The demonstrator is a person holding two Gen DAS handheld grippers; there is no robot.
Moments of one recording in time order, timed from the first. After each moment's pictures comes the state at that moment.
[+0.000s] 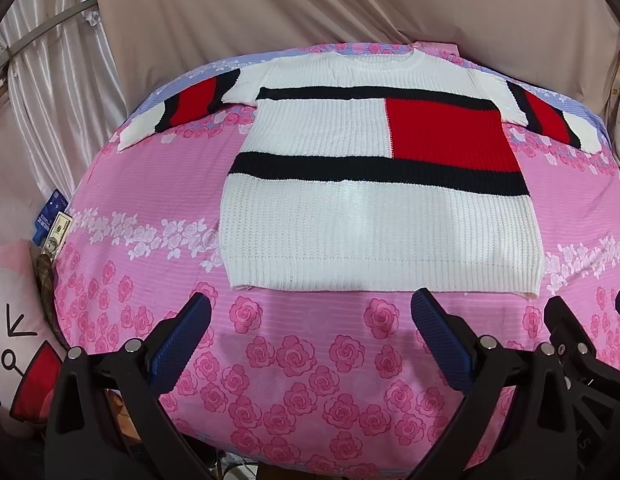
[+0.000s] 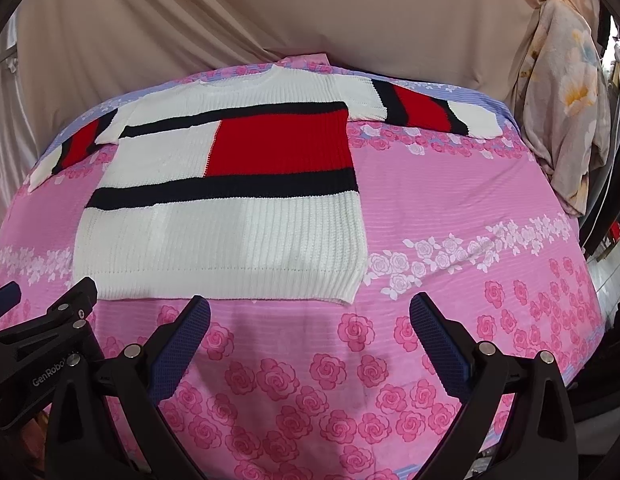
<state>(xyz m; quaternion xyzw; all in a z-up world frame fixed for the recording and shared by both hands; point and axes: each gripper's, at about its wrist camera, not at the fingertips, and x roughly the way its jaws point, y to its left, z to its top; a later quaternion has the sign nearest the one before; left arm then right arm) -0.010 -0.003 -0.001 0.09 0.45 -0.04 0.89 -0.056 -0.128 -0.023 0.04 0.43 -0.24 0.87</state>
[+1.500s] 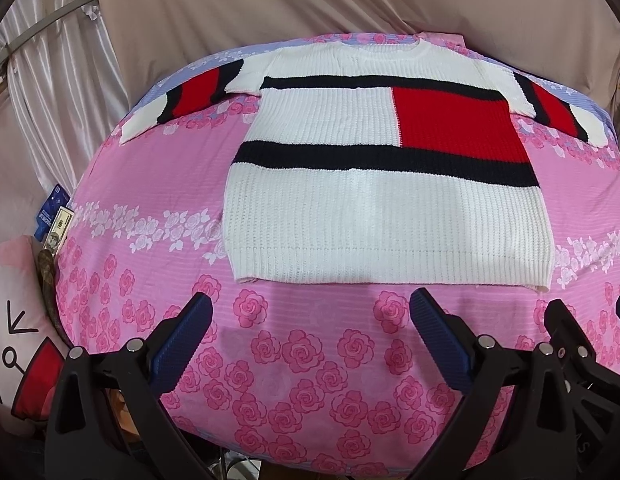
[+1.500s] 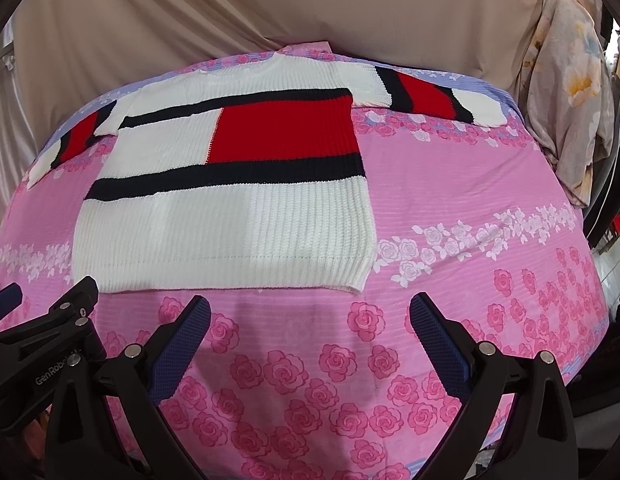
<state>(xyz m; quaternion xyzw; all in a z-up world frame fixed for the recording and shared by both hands) -0.008 0.002 -0.009 0.10 0.46 -0.04 0.88 -0.053 -0.124 -0.036 0.06 0.44 -0.24 0.86</state>
